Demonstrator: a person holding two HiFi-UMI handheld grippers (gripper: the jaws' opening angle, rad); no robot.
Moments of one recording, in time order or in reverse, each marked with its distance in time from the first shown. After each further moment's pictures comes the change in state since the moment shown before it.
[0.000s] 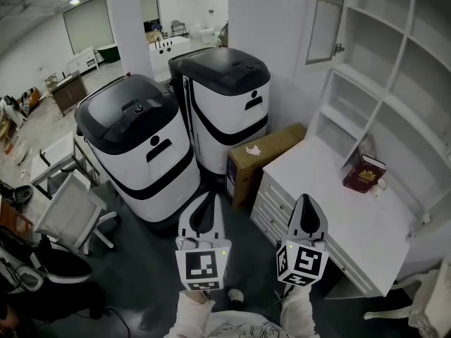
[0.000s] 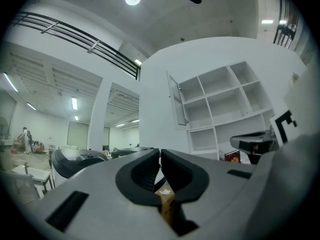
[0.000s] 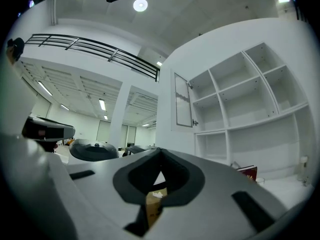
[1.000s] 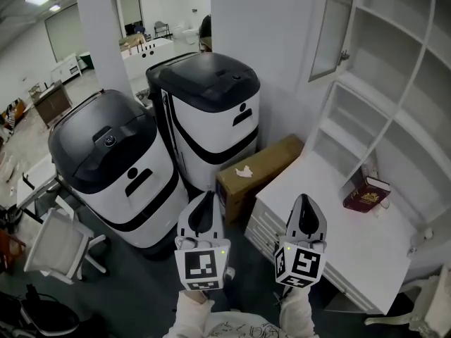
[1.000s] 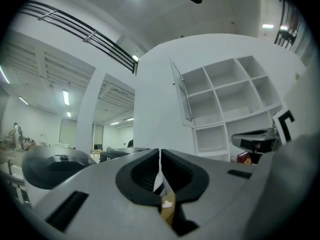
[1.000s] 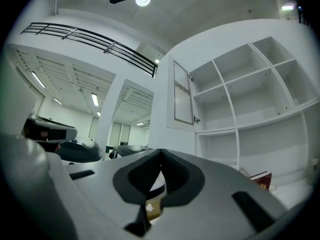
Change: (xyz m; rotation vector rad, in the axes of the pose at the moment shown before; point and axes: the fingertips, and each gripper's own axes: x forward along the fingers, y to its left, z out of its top) left arm 0.187 0.022 -0.019 -0.014 0.007 -0.064; right arm 0.167 -0.023 -0.016 -0.028 0.004 -0.067
